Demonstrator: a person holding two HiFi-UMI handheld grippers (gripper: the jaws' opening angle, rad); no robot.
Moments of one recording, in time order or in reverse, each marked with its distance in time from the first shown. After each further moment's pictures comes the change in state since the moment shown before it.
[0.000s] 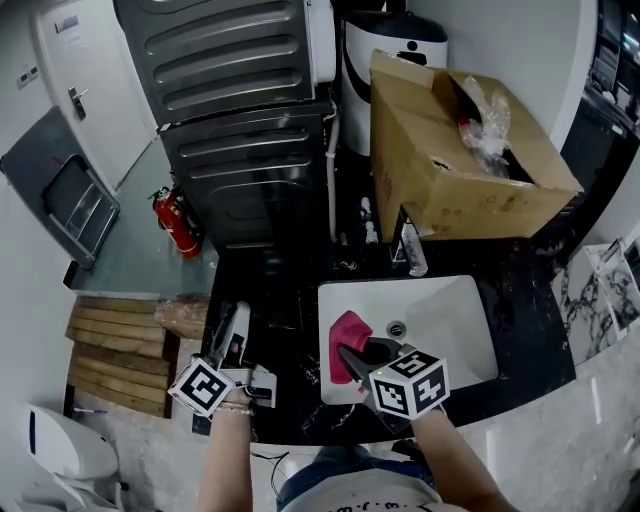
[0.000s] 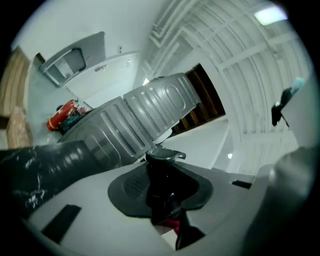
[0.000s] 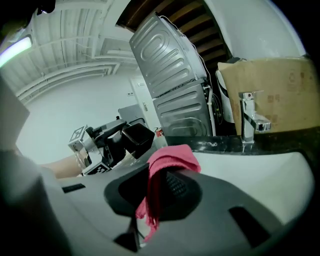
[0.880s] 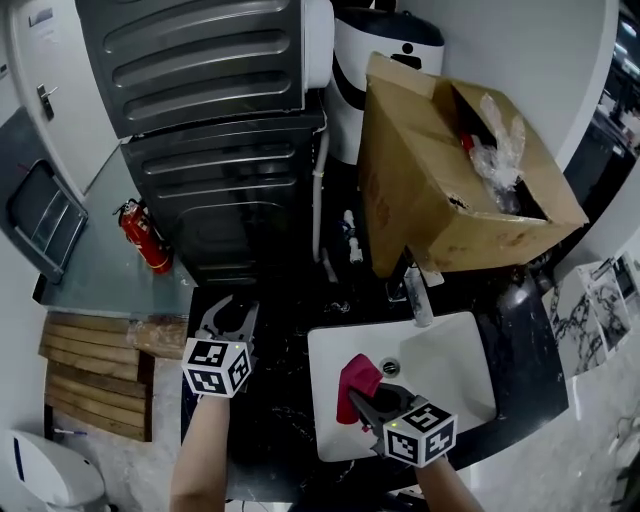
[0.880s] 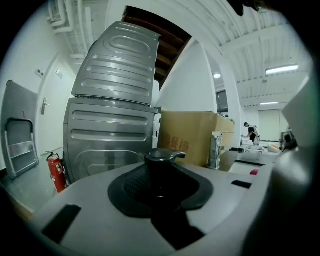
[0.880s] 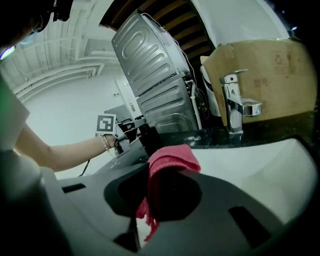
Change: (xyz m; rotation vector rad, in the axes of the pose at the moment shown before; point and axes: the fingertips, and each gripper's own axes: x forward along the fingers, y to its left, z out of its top) left arm 0.153 0.099 -0.032 0.800 0.433 0.095; right arm 0.024 -0.062 -0.006 0.113 0.004 -0.101
